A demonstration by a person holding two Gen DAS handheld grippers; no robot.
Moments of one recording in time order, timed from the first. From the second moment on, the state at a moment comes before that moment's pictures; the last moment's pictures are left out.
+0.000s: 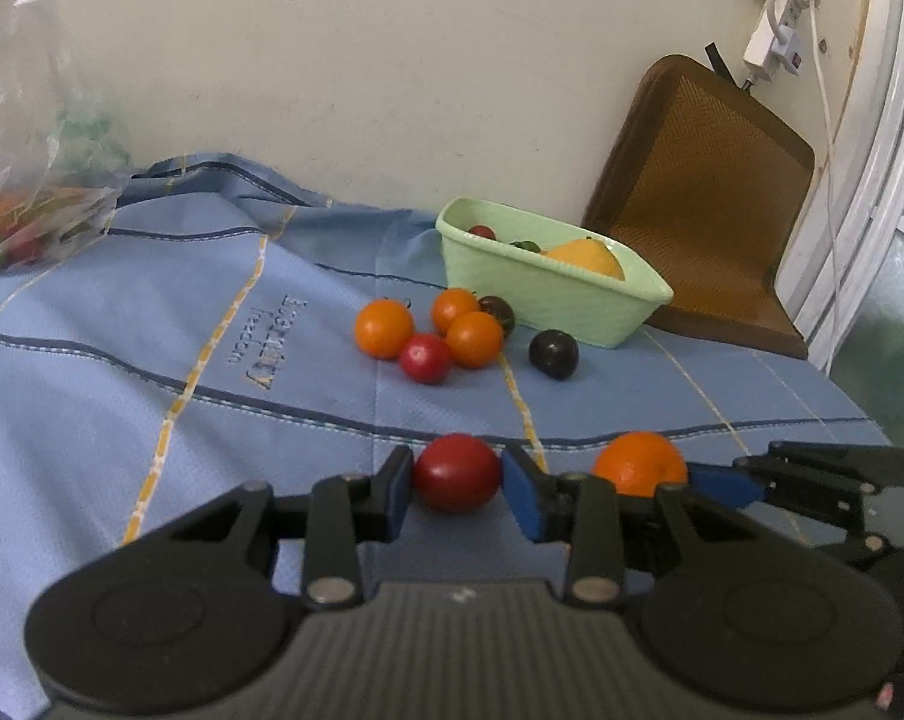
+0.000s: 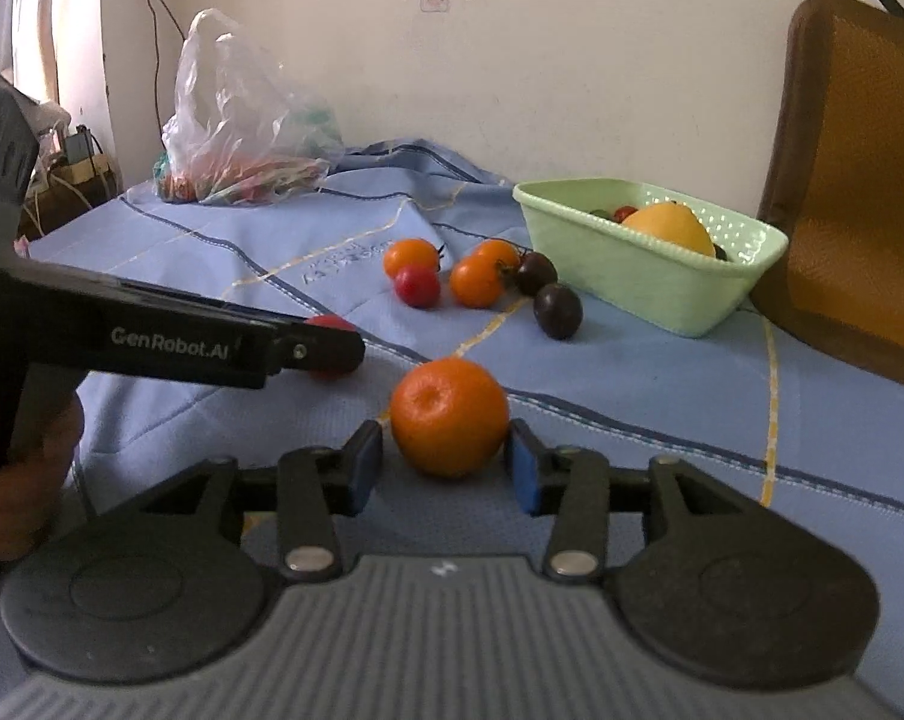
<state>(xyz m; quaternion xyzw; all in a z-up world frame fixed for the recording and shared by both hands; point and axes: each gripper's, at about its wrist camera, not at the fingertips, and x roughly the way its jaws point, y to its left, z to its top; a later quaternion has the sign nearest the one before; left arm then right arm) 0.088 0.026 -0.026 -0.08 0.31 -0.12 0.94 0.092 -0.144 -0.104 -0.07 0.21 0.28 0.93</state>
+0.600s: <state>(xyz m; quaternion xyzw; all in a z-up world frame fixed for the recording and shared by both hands) 0.087 0.024 -0.027 -0.08 0.31 -0.12 0.94 0.091 -0.144 -0.105 -0.06 0.21 0.29 0.93</state>
